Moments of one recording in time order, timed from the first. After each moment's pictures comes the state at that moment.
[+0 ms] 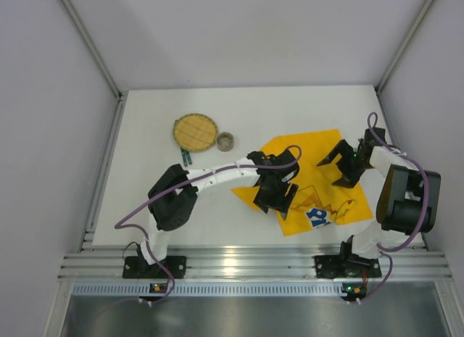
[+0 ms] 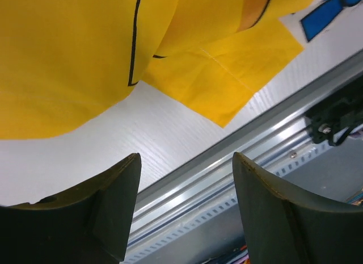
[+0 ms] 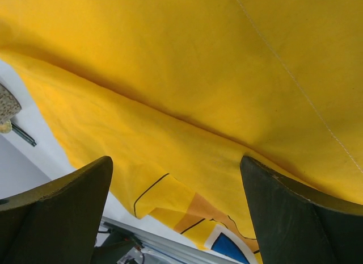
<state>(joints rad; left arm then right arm) -1.05 1.98 1.62 -0.87 0.21 -0.61 -0.23 1.61 0.93 -0.56 -0.45 0.56</state>
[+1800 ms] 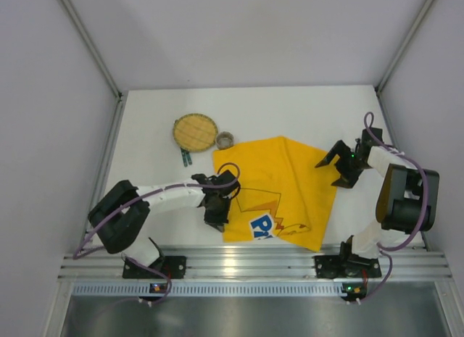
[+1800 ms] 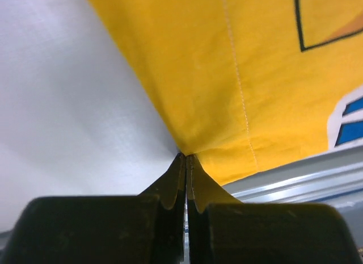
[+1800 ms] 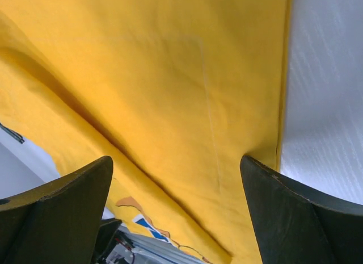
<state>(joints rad) -0.89 1.59 0.86 -0.65 0.13 -0.71 -0.21 1.62 0.93 -0.55 -0.44 0.53</state>
